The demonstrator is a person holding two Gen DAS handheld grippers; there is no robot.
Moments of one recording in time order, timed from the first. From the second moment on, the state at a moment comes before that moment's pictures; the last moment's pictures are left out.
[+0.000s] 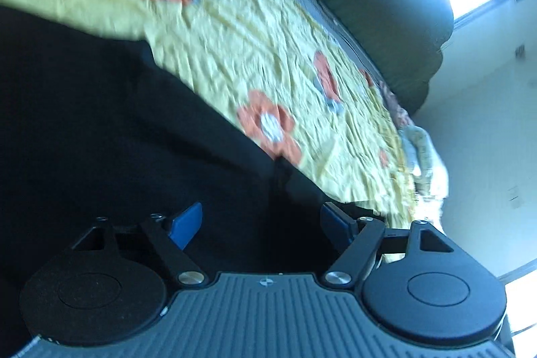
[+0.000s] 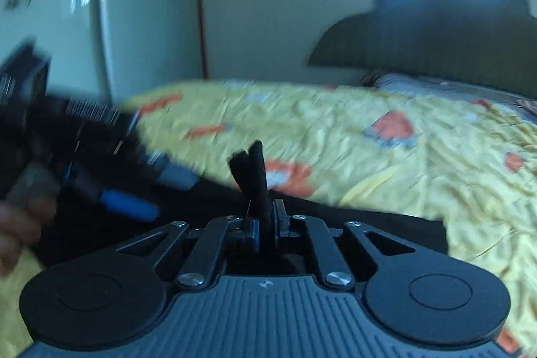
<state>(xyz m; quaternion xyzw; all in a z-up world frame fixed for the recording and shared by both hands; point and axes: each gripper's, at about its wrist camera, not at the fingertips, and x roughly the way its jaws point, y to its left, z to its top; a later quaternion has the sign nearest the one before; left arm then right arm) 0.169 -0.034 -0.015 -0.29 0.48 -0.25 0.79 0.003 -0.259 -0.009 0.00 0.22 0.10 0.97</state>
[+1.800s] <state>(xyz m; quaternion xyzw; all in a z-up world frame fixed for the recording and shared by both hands) 0.131 -0.059 -0.011 0.10 0.35 -0.07 0.93 0.034 -0.213 -0.025 0.03 0.29 0.15 0.95</state>
